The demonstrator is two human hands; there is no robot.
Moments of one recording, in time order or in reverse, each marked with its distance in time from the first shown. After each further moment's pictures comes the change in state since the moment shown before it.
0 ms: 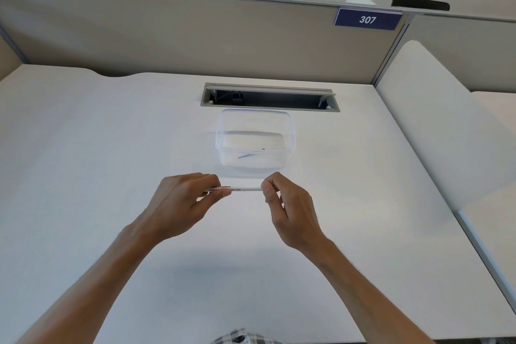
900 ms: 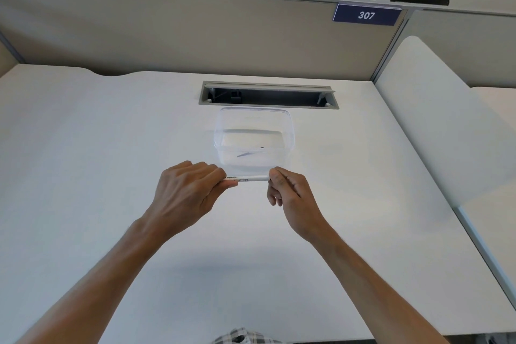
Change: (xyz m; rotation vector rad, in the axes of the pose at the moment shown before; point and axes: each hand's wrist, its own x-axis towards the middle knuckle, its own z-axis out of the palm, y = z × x) left_hand 0.015 0.005 0.006 0.314 0.228 0.237; right_hand 0.017 -0.011 -0.013 0.555 -0.108 0.242
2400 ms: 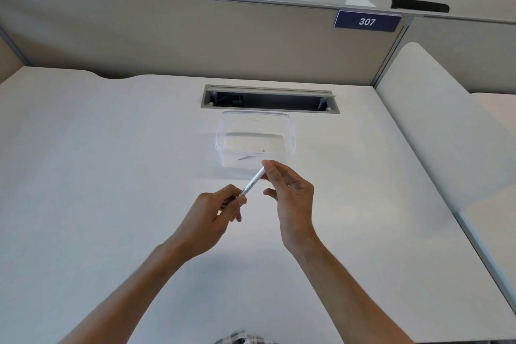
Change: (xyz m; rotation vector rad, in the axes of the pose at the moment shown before) left_hand -0.023 0.034 0.026 -0.834 -0.273 -0.475; right_hand -0.001 -0.009 0.028 0.434 0.360 0.094
